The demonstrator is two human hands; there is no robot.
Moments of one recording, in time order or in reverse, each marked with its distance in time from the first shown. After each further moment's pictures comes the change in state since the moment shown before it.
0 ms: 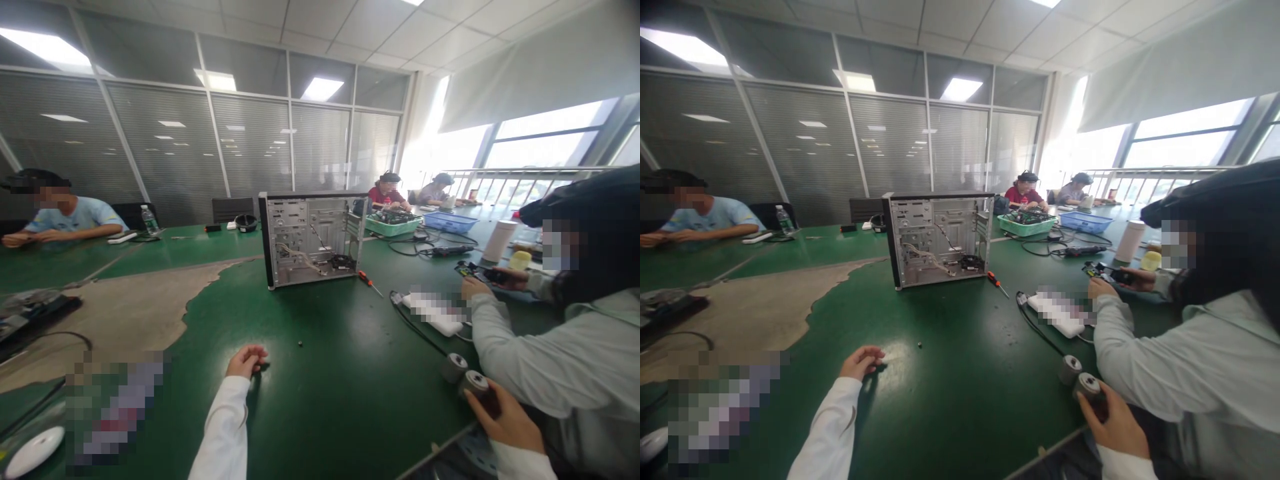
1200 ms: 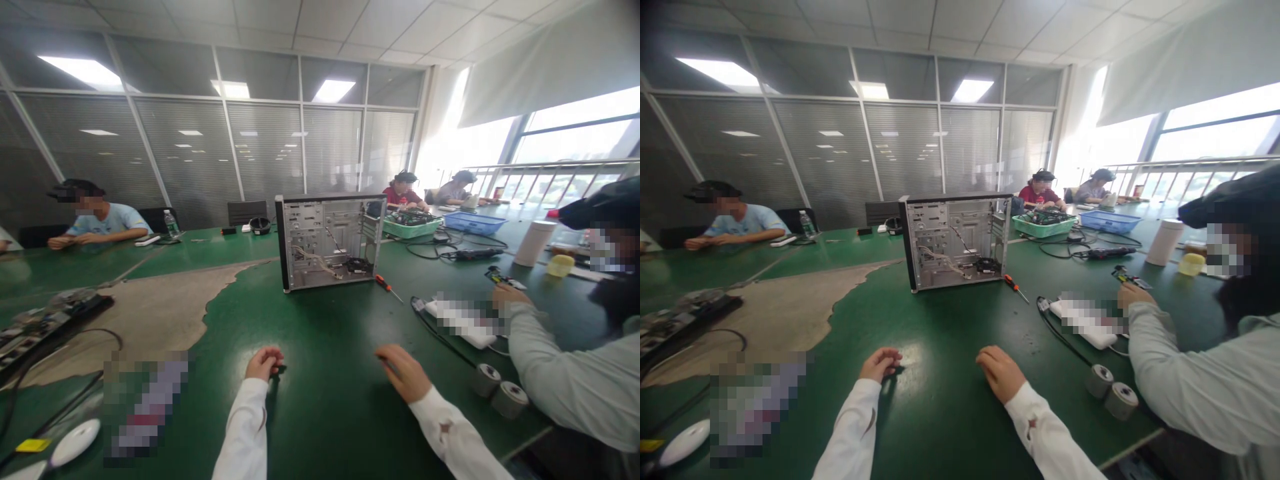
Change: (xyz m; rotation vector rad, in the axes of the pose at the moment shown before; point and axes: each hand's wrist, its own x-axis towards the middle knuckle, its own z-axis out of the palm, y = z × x) left_hand 0.000 0.004 -0.001 -0.065 0.025 -0.044; right_hand 0.008 -0.193 0.066 0.432 -0.483 -0.849
